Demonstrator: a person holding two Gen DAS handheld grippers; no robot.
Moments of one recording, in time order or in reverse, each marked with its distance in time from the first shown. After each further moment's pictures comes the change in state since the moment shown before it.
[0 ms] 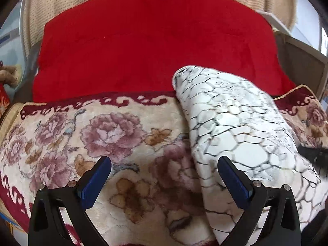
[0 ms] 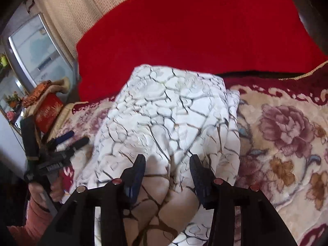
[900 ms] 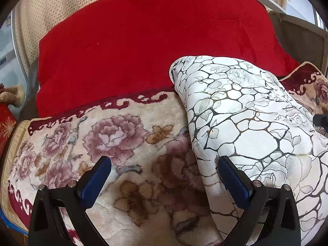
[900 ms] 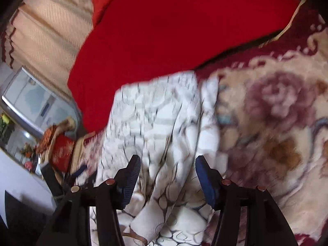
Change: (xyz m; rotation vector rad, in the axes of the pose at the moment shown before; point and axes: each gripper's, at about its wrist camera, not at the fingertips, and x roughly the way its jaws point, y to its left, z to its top) left arm 0.005 -0.019 -0.006 0.125 -0.009 0.077; right arm -0.001 -0.056 0.003 0.316 -0.025 0.152
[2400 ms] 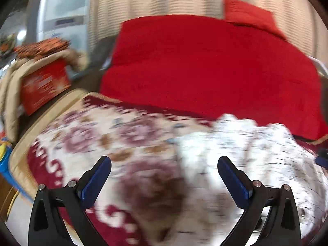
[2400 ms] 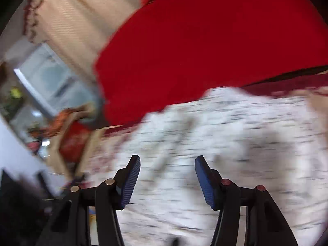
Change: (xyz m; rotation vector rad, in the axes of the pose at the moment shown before) left arm -0.071 0.168 -0.036 -0.339 -0.147 0.173; right arm 0.074 0.141 -0.011 -0.161 -0.059 0.018
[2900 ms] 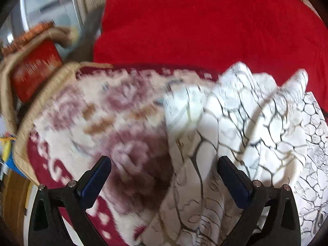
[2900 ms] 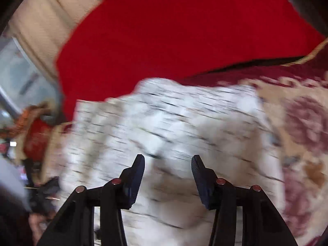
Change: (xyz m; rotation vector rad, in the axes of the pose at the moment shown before) left arm 0.080 -0.032 -0.008 0.052 0.268 0.152; right arm -0.002 -0.070 0.008 0.015 0.057 -0.161
